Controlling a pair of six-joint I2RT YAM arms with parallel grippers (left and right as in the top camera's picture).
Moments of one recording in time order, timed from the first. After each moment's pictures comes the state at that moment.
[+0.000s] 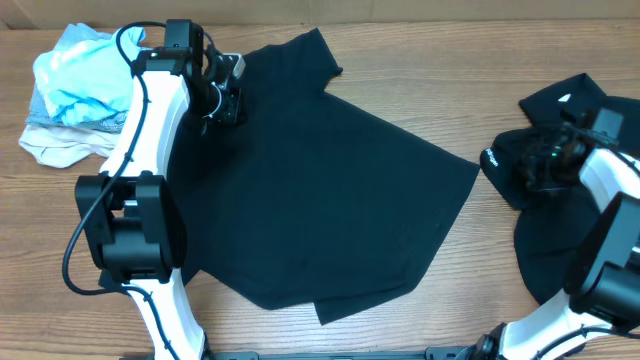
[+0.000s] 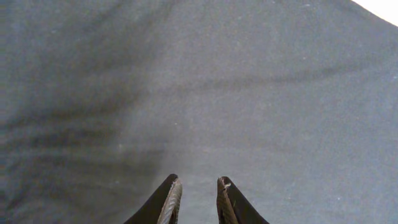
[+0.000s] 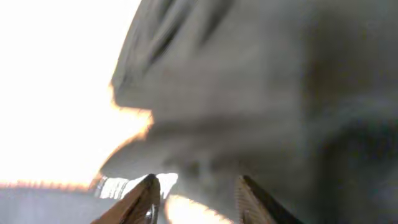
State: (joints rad) left arm -0.02 2.10 1.82 -1.02 0.32 0.14; right arm -0.41 1.86 1.17 -0.59 -0.32 0.44
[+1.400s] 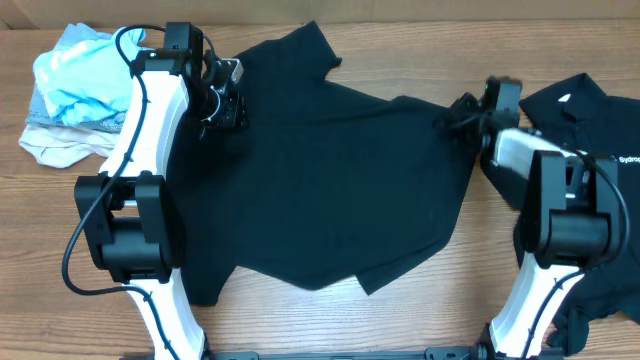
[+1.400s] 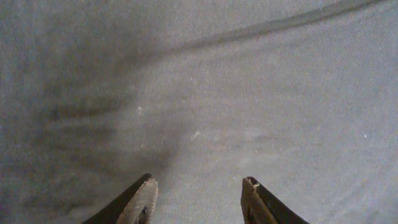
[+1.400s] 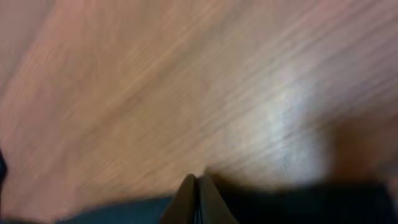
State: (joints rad) left arm -0.02 2.10 1.82 -1.07 0.30 0.13; right arm -0.09 2.14 1.32 -0.04 -0.18 0.66
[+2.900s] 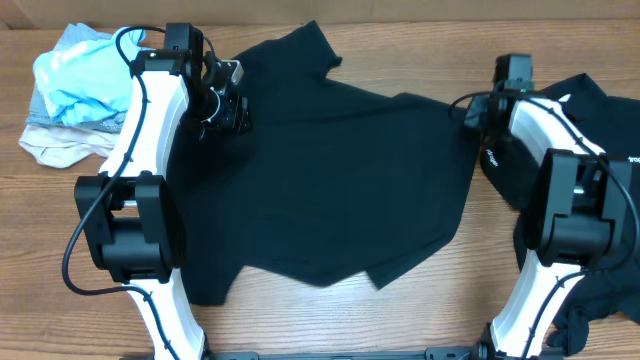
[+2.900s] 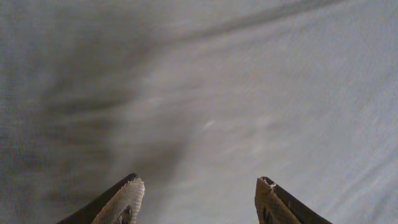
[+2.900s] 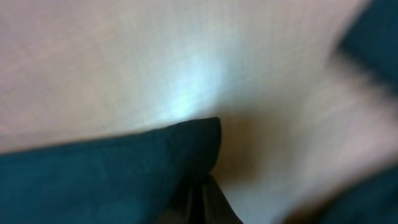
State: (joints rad) left arm -0.02 2.10 1.82 -1.08 0.30 0.13; right arm -0.13 2.16 1.58 -0.48 0.03 0.31
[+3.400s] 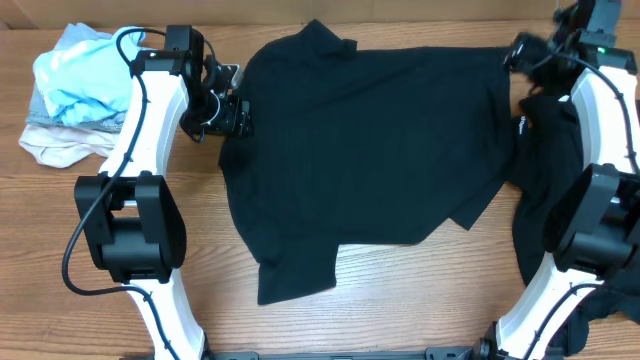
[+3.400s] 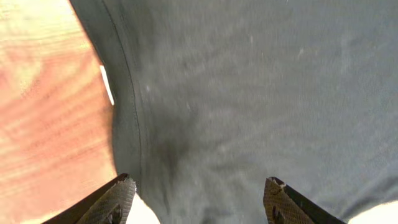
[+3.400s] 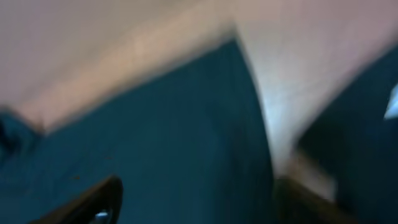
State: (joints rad) left arm -0.02 2.10 1.82 -1.14 0.30 0.13; right arm -0.25 2.12 1.88 -0.79 -0.24 0.26
